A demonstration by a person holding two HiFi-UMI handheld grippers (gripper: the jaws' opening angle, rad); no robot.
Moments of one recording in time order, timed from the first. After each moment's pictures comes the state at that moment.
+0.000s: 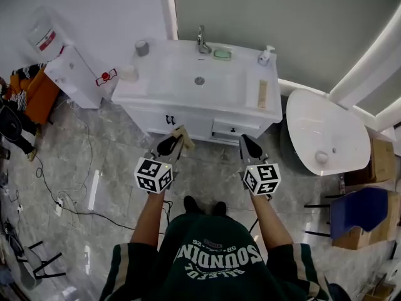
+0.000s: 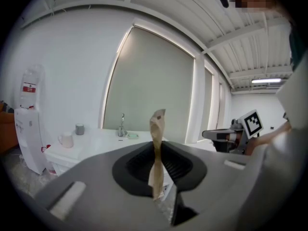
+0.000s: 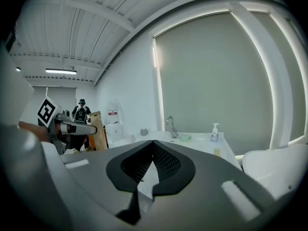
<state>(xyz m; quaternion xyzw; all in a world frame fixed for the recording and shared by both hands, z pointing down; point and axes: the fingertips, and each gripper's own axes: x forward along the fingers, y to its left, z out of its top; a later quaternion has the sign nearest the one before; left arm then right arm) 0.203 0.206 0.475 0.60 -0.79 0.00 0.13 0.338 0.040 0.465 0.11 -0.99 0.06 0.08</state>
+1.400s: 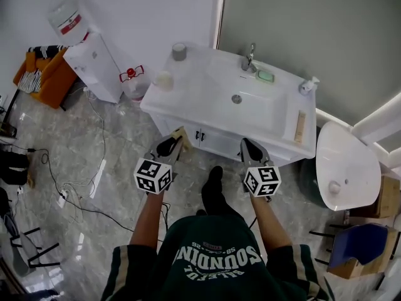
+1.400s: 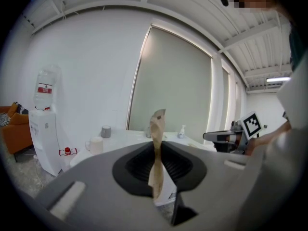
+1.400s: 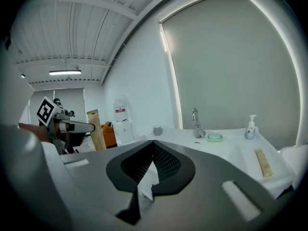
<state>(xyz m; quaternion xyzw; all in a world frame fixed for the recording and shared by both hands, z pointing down) 0.003 0.280 0.498 0.53 -0.83 0.00 0.14 0.119 0.088 0.499 0.05 -0.99 0.07 0.11</state>
